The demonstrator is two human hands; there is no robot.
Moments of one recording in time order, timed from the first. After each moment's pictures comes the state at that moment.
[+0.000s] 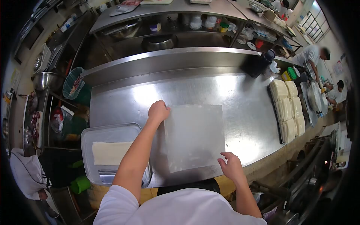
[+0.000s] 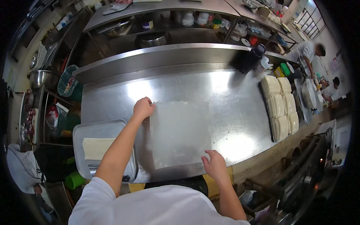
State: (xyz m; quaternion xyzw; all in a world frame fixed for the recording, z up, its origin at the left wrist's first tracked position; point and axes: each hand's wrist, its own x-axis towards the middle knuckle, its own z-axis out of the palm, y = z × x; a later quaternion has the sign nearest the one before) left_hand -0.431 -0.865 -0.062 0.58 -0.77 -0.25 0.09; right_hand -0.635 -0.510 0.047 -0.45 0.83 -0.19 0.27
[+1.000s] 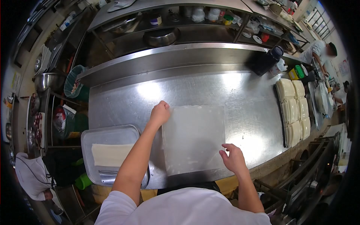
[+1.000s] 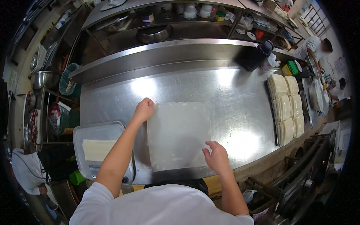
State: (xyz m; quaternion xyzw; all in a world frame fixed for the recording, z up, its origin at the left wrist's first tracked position) left_hand -0.453 -0.873 -0.076 0.59 -0.73 -0.34 0.07; right_hand -0.682 -0.563 0.040 -0.48 0.81 -0.20 0.27
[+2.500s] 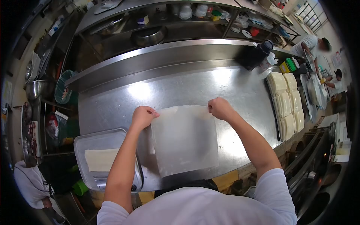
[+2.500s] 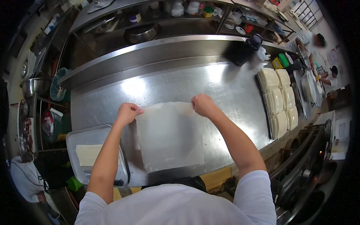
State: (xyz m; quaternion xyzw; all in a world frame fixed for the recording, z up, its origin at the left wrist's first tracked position) left_hand -0.434 -0.870 -0.028 0.57 -0.72 -0.40 0.03; right_hand -0.788 -0.742 -0.015 -0.67 0.72 -0.02 0.21
